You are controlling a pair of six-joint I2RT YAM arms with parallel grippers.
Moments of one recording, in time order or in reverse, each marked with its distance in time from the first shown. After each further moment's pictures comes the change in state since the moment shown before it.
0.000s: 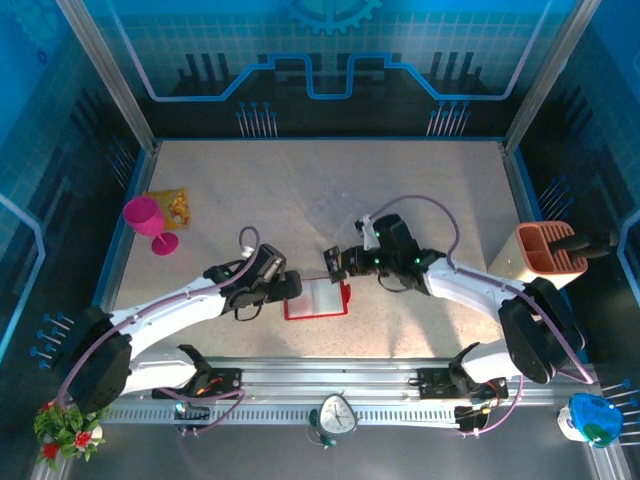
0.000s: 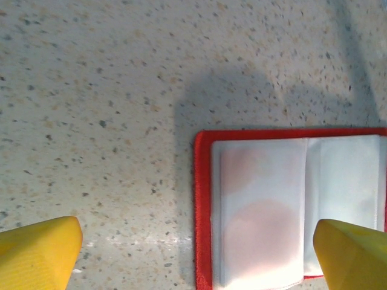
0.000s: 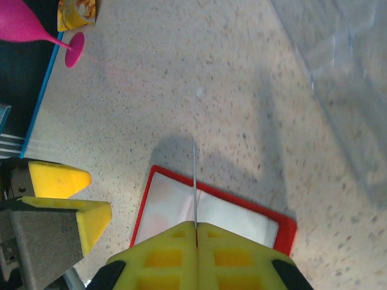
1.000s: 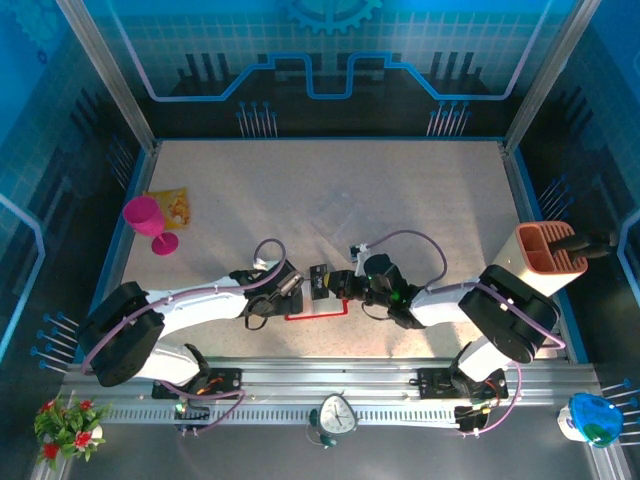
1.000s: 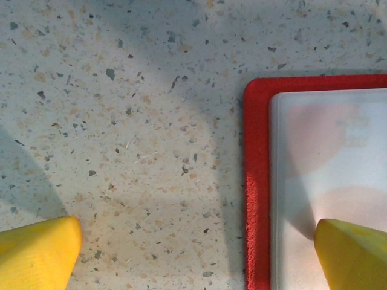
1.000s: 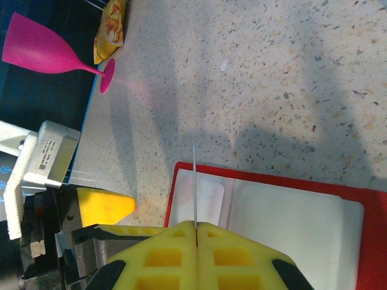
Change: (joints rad) left arm -0.100 0.163 -0.015 -0.015 -0.109 -0.037; right arm 0.180 0.163 -0.262 0.652 0.166 0.308
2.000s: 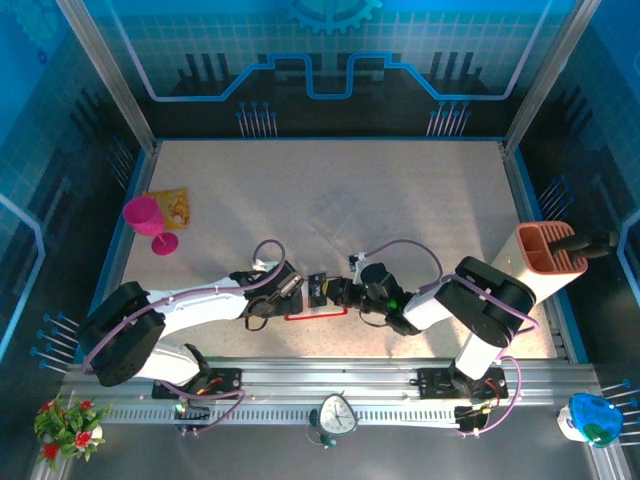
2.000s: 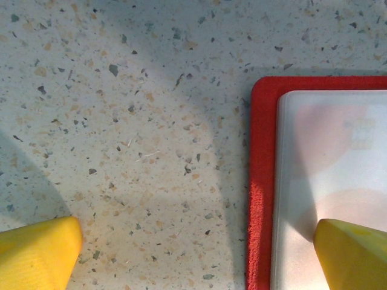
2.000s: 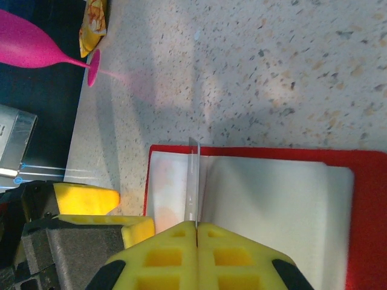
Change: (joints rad) left arm -0.002 0.003 -0.011 0.014 -0.004 -0.023; right arm 0.031 0.136 -0.040 0.165 0.011 0.067
